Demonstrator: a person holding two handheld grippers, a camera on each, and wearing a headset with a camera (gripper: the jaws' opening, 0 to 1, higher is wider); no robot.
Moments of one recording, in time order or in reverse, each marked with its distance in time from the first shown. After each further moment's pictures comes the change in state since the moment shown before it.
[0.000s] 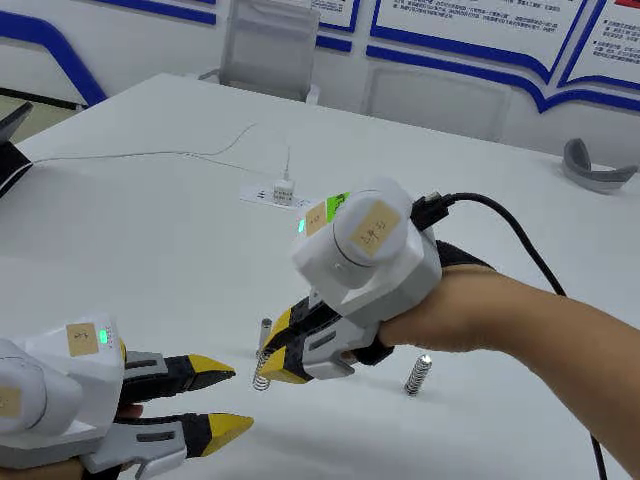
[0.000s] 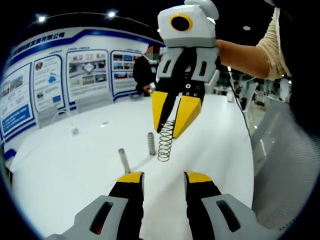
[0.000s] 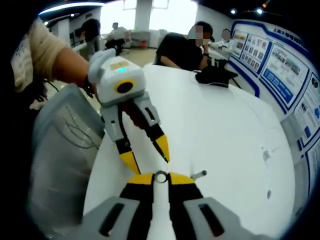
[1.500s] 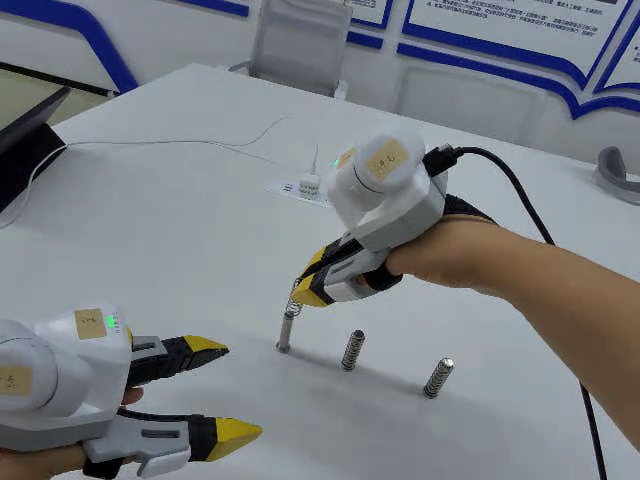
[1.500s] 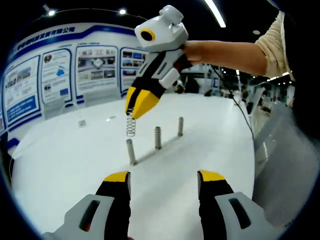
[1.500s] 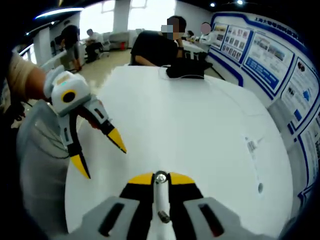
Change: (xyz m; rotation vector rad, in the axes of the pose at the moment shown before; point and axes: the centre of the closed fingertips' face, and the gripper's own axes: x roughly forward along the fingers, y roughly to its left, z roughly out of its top) left arm -0.011 0.006 -0.009 -0.062 0.004 0.050; right arm 0.011 -0.078 -0.004 0.117 0.017 -0.113
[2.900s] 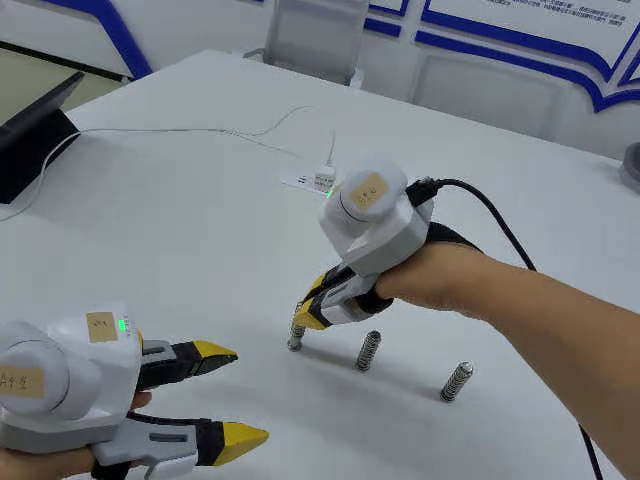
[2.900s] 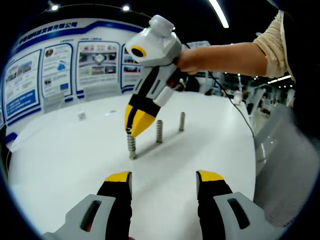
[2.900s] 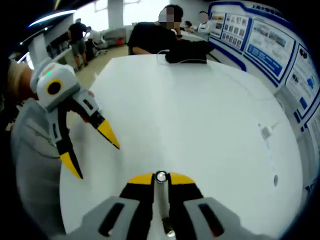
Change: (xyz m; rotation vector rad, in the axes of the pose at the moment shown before) left arm 0.002 0.006 -0.015 -0.032 0.020 -0.008; right arm 0.046 0.003 -0.026 0.067 0.065 0.053
